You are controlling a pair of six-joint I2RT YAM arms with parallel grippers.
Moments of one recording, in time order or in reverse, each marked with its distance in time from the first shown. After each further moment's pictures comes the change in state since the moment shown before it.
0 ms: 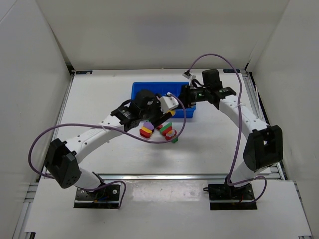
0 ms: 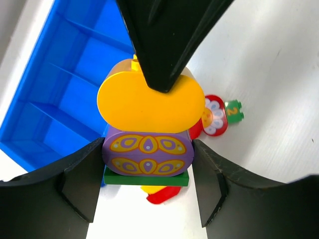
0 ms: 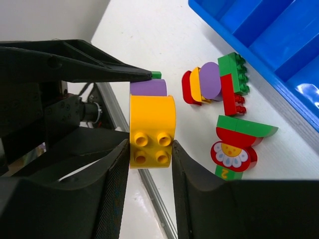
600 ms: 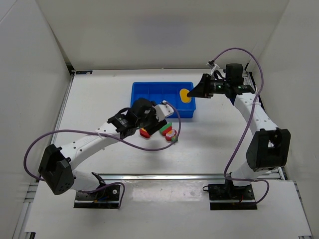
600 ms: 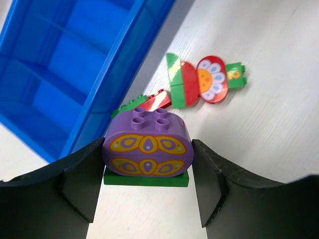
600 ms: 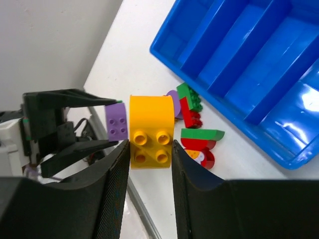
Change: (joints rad) left arm -0.025 -0.095 -0.142 -0.008 -0.095 -0.039; right arm -0.239 -0.022 0.008 0.071 -0.071 0.050
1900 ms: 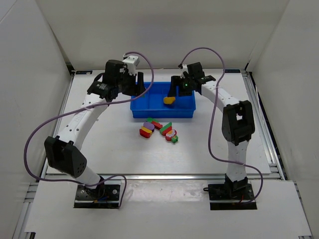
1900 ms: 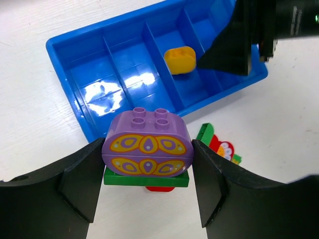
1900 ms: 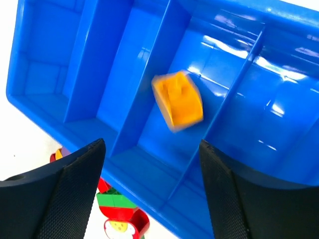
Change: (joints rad) left arm 0.410 0.183 0.467 -0.218 0.156 -0.485; right arm 0.243 0.504 0.404 -0.104 0.586 -0.080
